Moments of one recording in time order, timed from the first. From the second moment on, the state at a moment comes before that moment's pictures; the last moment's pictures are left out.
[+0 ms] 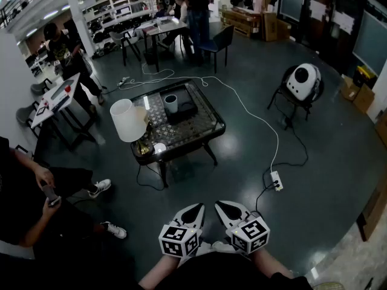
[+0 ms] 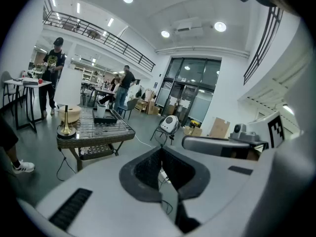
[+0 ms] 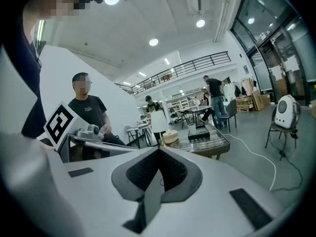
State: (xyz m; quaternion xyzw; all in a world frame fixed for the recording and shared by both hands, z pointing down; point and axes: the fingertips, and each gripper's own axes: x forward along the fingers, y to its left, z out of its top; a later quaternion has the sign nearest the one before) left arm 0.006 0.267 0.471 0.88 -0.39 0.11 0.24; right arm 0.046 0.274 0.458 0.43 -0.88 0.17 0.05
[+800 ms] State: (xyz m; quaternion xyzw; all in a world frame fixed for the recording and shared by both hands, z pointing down) left arm 0.025 0.267 0.479 0.89 -0.37 0.11 0.25; right arm 0.049 0.277 0.461 0.43 -0.89 0.16 0.07
